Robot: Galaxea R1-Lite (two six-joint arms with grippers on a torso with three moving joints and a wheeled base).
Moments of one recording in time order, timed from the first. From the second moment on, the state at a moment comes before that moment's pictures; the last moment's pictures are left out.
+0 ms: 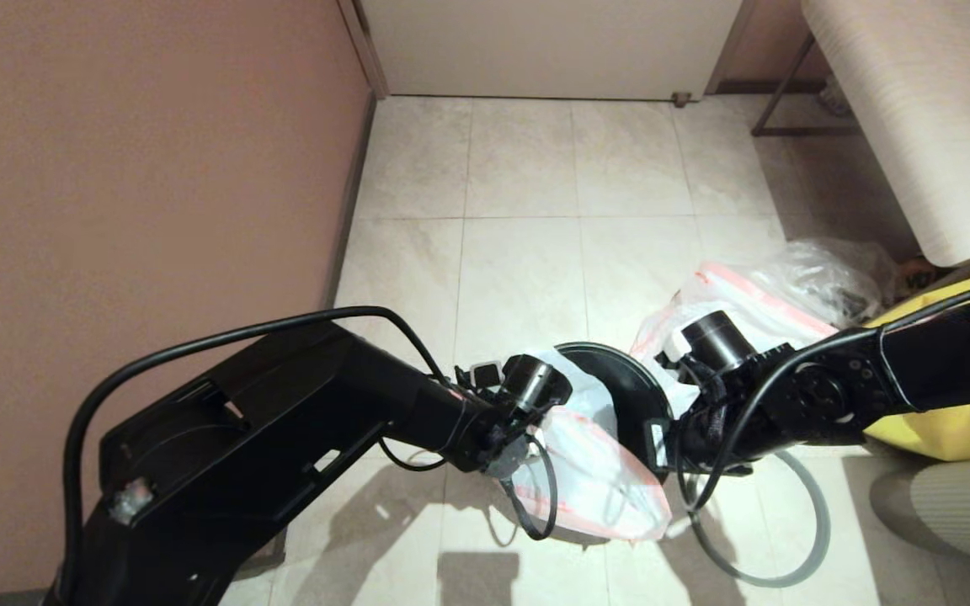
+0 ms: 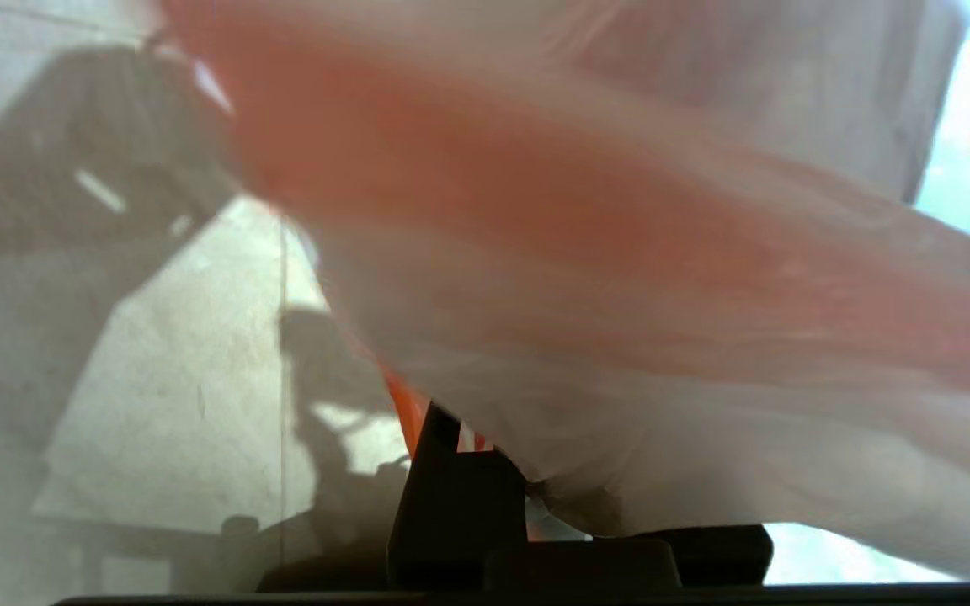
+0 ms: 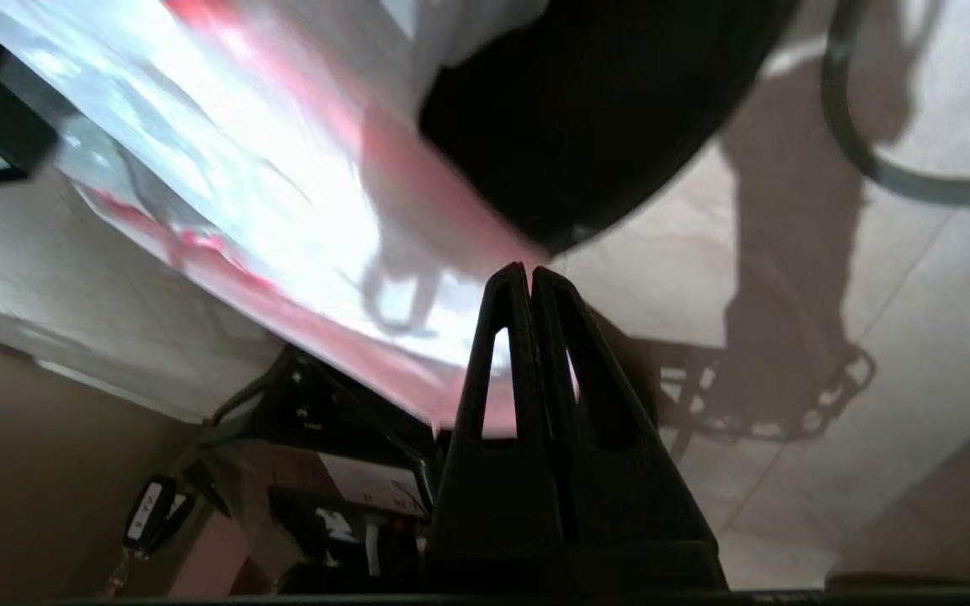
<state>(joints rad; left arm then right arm) -0.72 2.39 -1.50 0.03 0.49 -0.72 0.48 2.00 -1.21 0.22 -0.01 0.46</state>
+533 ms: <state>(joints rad) -0.69 2.38 -1.50 -0.02 0.52 -0.72 0.57 2.00 -1.14 0.21 0.08 0.38</state>
